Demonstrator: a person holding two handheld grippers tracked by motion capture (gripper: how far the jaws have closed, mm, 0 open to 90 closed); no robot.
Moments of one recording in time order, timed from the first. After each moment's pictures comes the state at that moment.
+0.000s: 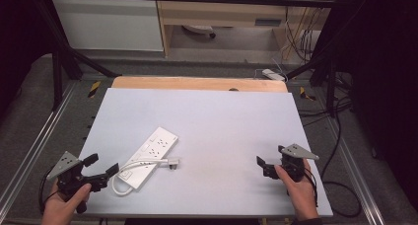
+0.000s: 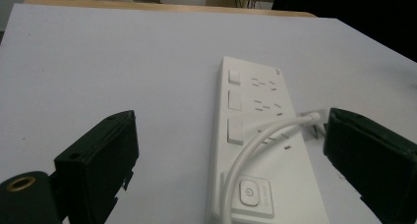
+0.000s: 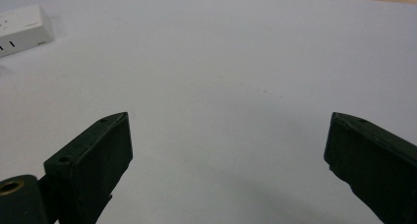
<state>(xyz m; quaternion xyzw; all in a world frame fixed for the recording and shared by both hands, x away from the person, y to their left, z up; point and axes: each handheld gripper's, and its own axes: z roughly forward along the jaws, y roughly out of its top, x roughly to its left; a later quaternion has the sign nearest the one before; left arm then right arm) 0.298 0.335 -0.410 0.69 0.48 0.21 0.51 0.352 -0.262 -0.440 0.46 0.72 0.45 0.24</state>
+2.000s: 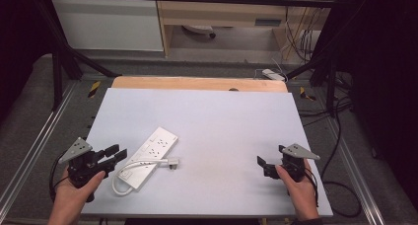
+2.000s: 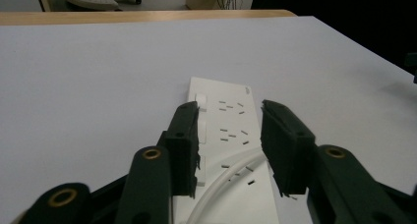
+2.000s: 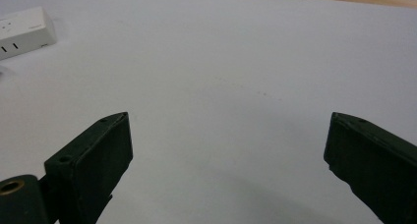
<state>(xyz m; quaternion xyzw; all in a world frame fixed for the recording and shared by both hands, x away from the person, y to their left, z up) 0.320 0.305 -0.378 0.71 0.45 0.19 0.51 0.351 -0.262 -0.438 0.46 0.72 0.46 0.24</state>
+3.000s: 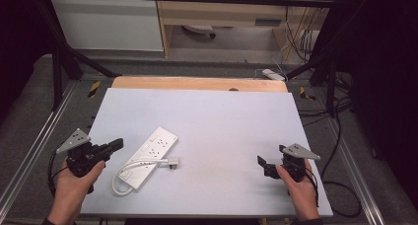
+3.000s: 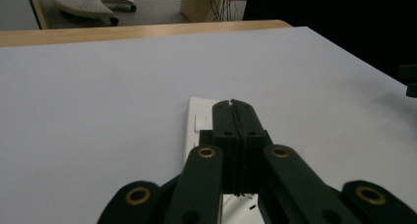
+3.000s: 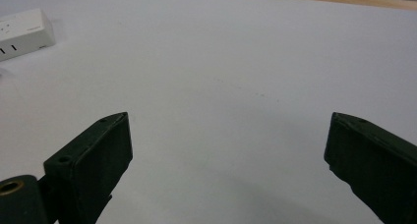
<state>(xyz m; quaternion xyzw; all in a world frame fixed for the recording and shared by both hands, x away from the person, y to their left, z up) 0.334 0.307 -0.361 0.71 0.44 0.19 0.51 0.351 -0.263 -0.437 0.46 0.72 0.45 0.24</state>
